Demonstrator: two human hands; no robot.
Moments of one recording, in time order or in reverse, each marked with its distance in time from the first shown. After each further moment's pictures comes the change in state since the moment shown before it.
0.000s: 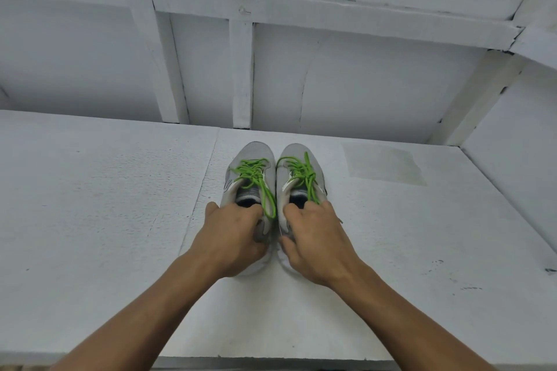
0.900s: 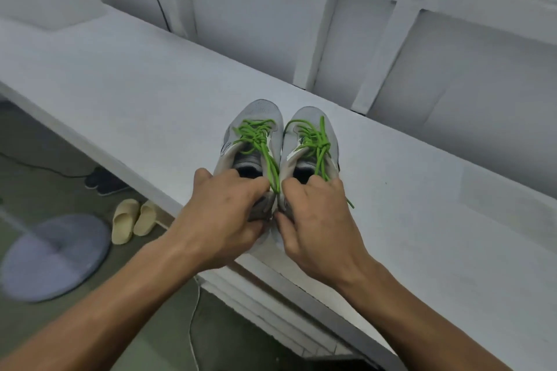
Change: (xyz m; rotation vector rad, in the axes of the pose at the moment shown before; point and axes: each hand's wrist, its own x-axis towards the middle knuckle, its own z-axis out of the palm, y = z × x) left_hand -0.153 -0.007 -0.063 0.022 0.264 -0.319; right_hand -0.008 -0.104 -0.031 0.328 0.090 -0.464
